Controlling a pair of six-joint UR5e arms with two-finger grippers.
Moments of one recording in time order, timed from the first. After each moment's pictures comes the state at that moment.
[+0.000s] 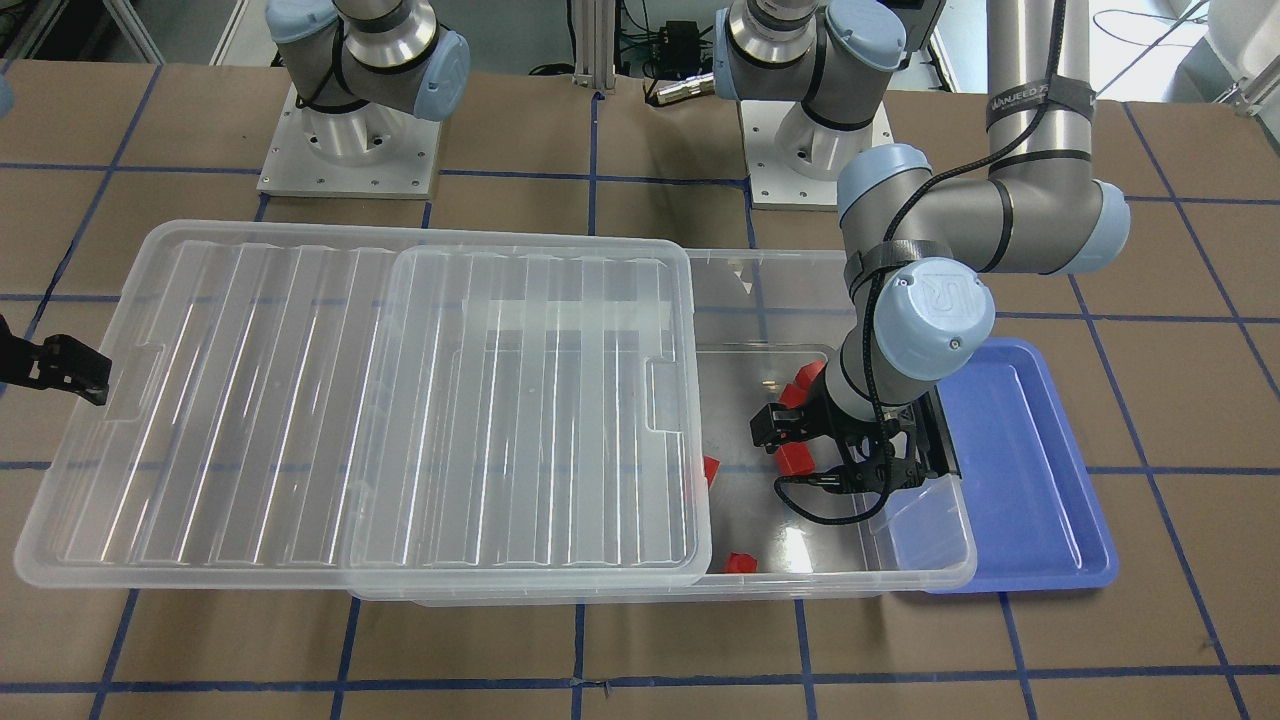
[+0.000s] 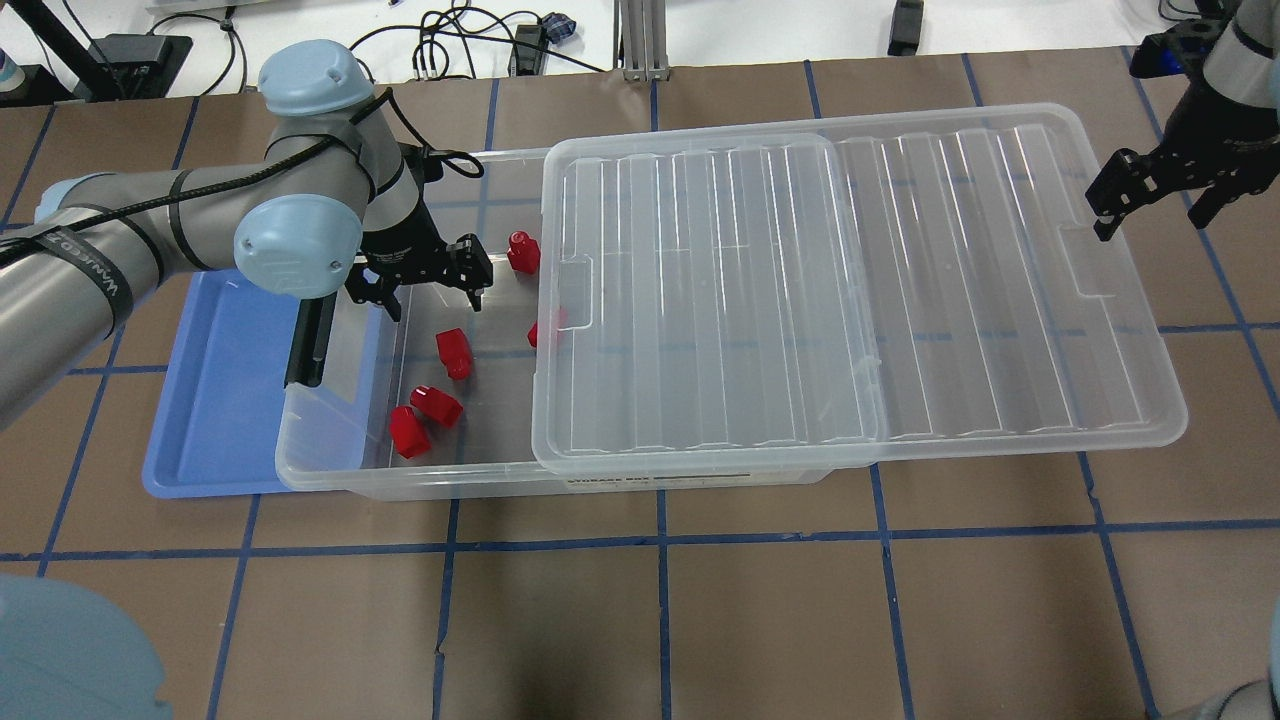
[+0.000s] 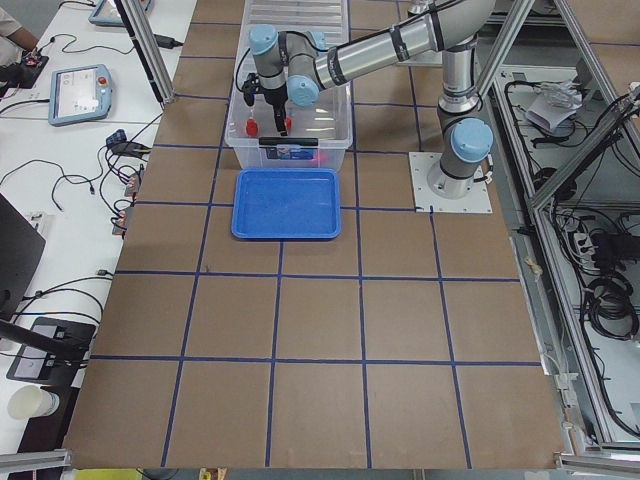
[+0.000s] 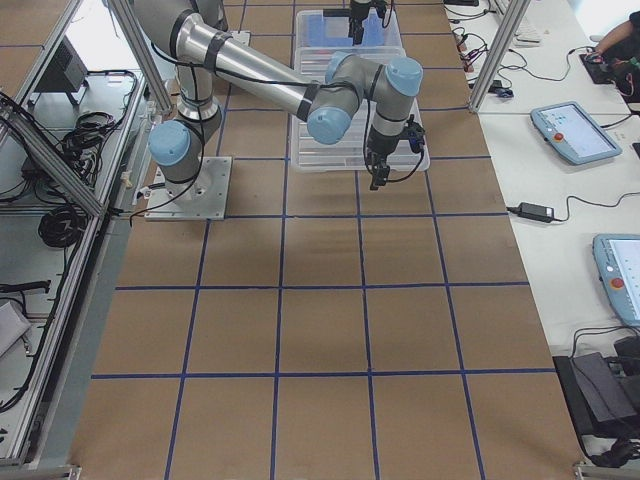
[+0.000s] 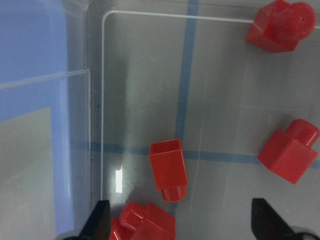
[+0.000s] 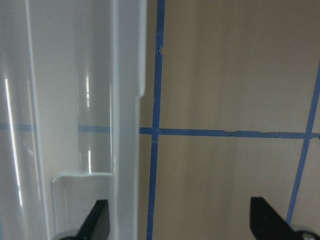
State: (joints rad) left arm -1.56 -1.93 -1.73 -1.17 1.56 -0.09; right arm 1.19 -1.32 1.58 -1.77 -1.68 -0.44
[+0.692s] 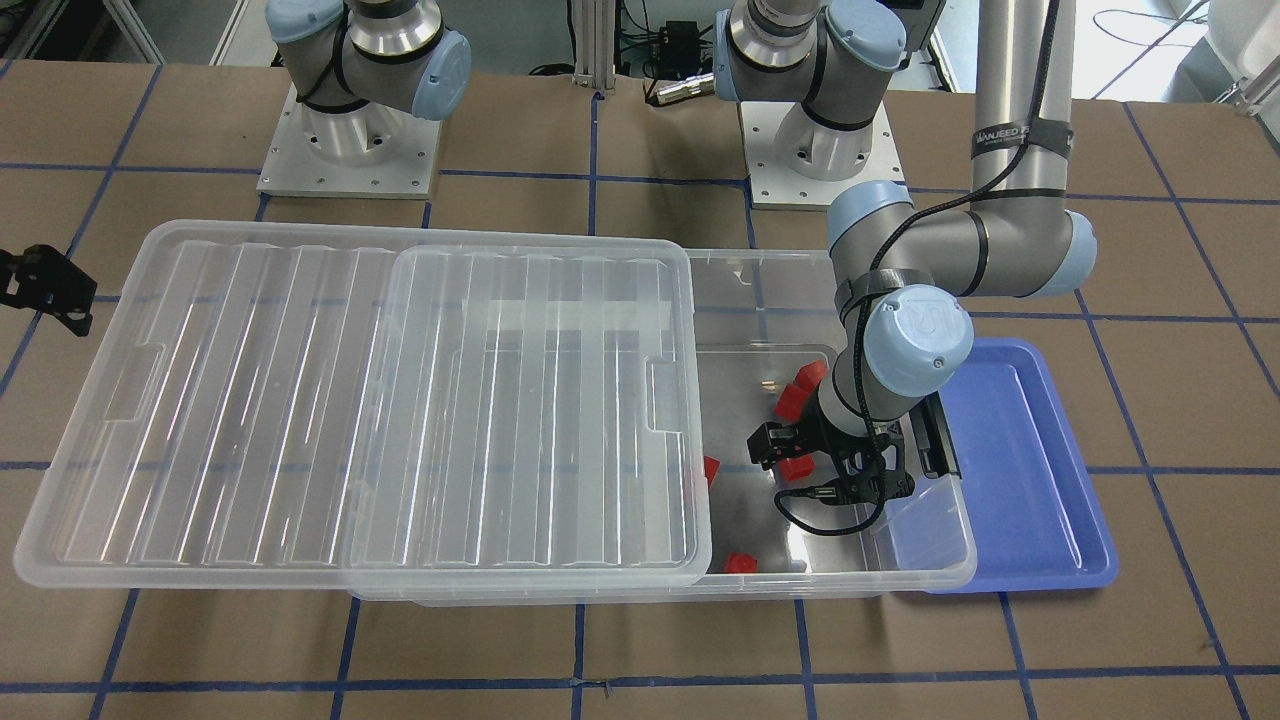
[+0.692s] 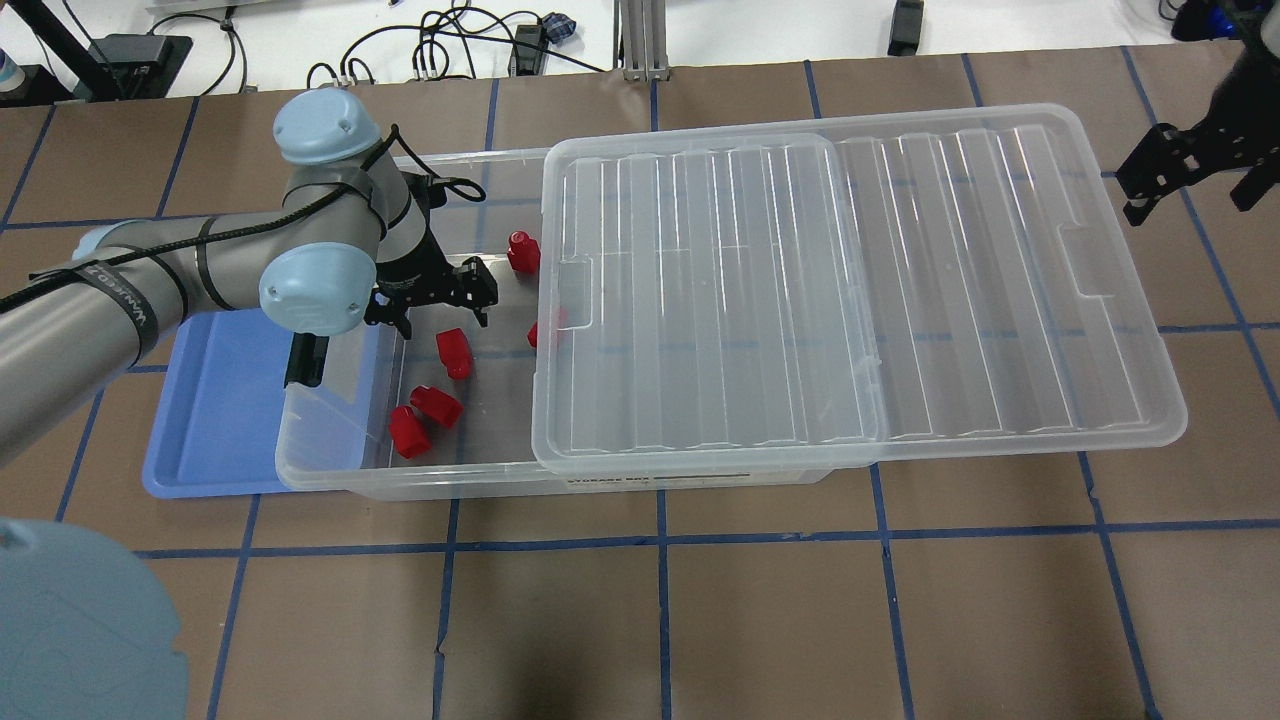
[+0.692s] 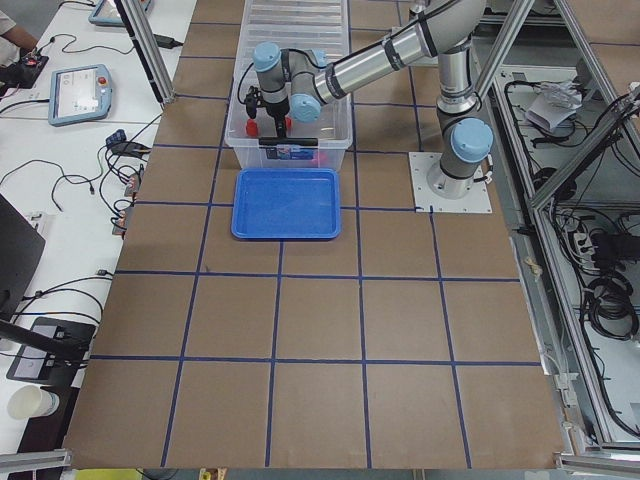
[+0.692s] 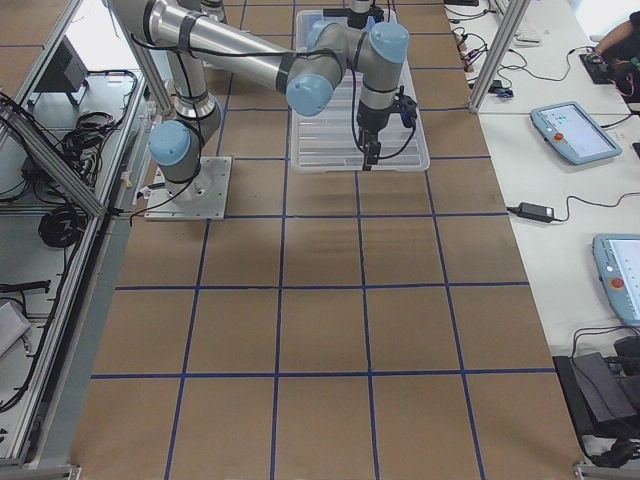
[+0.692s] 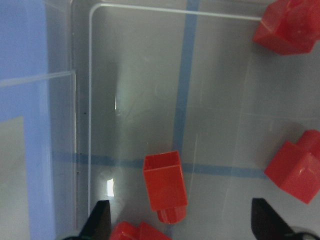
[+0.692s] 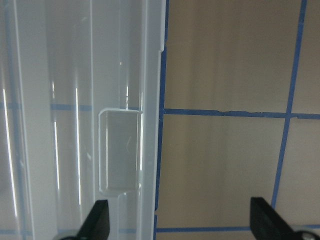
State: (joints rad) left arm -1.54 -1.97 -1.83 -0.98 1.55 -0.13; right arm 1.19 -1.48 1.58 -1.68 -1.67 -0.44
